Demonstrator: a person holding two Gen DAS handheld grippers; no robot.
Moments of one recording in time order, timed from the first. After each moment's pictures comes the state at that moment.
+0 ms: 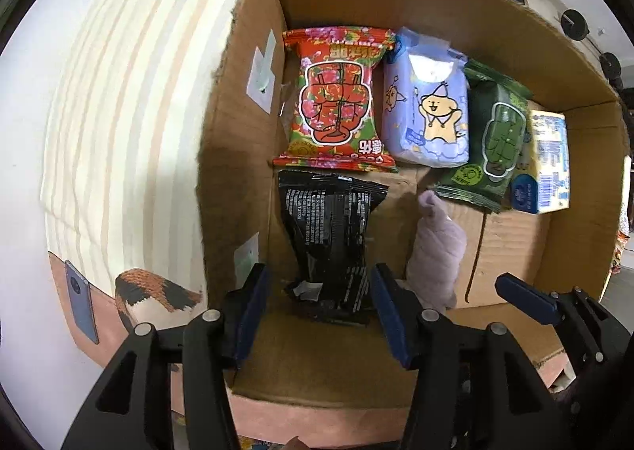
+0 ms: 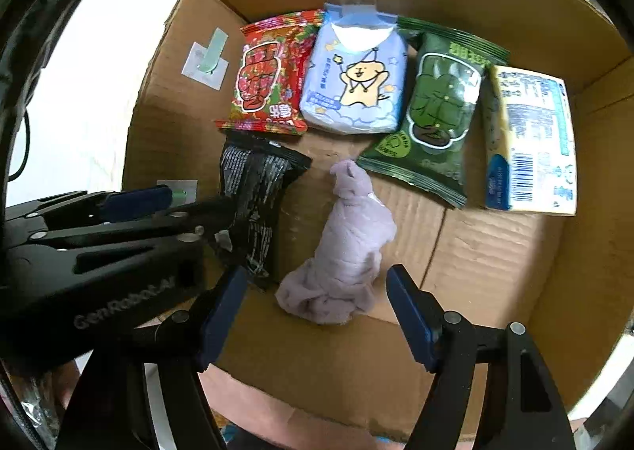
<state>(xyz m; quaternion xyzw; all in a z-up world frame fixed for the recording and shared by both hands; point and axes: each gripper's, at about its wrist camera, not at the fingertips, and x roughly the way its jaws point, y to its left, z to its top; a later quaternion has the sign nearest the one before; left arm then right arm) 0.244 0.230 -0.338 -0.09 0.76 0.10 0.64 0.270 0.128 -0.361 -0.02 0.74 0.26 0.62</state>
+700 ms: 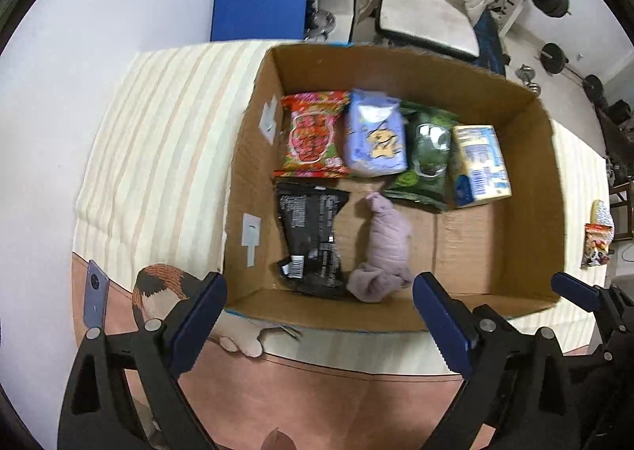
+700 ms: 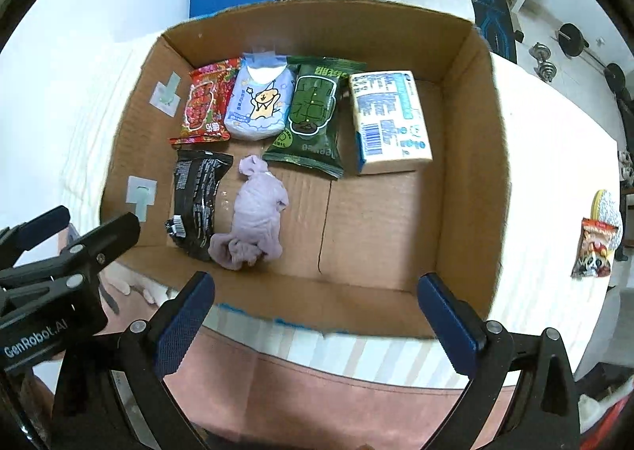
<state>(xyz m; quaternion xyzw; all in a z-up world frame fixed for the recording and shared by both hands) 0.191 0.183 -0.252 -0.06 0.65 0.11 0.75 0.231 0.036 -0.294 -0.04 0.68 0.17 0.71</state>
